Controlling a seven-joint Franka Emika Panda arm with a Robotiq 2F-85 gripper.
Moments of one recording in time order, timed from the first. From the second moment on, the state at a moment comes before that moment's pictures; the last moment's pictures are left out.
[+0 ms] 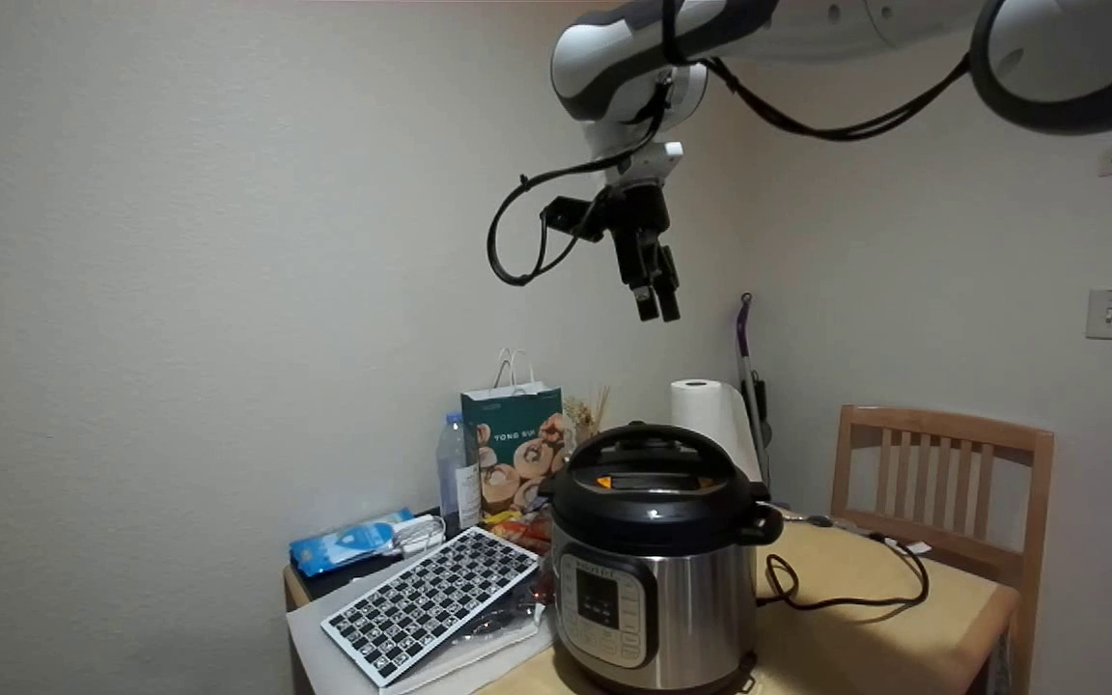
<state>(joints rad) 0.27 0.50 -0.42 -1.06 0.15 1.27 2.61</state>
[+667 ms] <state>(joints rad) 0.39 0.45 -0.59 -1.17 0.19 1.33 2.61</state>
